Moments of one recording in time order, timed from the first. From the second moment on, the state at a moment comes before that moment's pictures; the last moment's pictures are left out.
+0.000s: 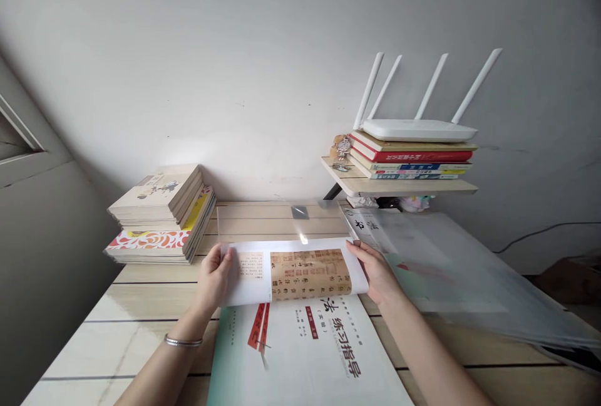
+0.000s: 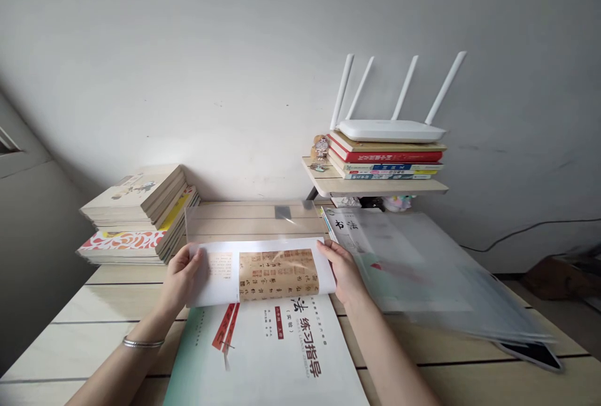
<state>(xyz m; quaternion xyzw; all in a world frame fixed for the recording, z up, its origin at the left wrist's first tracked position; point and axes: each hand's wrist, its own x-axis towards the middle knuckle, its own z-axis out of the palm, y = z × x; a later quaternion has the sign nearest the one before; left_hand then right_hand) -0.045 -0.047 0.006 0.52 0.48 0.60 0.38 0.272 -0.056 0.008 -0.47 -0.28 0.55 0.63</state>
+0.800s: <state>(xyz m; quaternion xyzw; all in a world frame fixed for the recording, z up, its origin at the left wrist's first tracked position) -0.045 -0.047 0.015 0.49 0.50 0.60 0.39 0.268 -0.049 -0.008 -0.54 -0.43 0.34 0.64</state>
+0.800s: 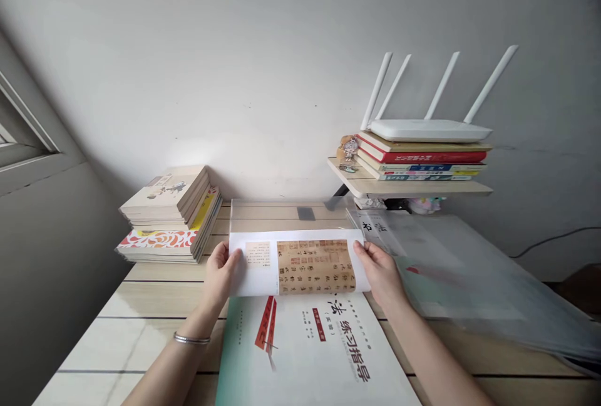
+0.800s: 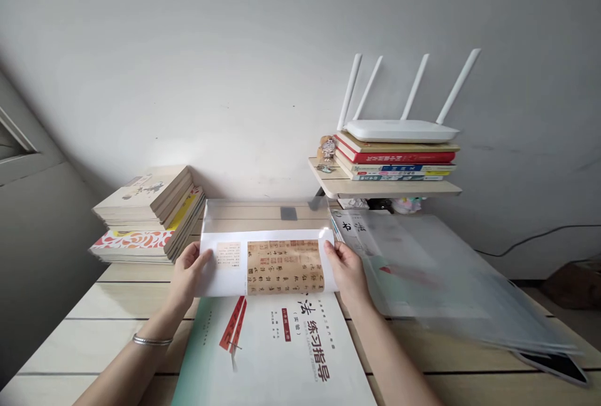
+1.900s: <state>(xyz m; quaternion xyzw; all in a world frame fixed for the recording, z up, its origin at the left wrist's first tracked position) -0.043 -0.042 0.000 0.49 0.54 0.60 0.32 0.266 -0.052 -0.003 -0.52 -0.40 0.41 0.64</state>
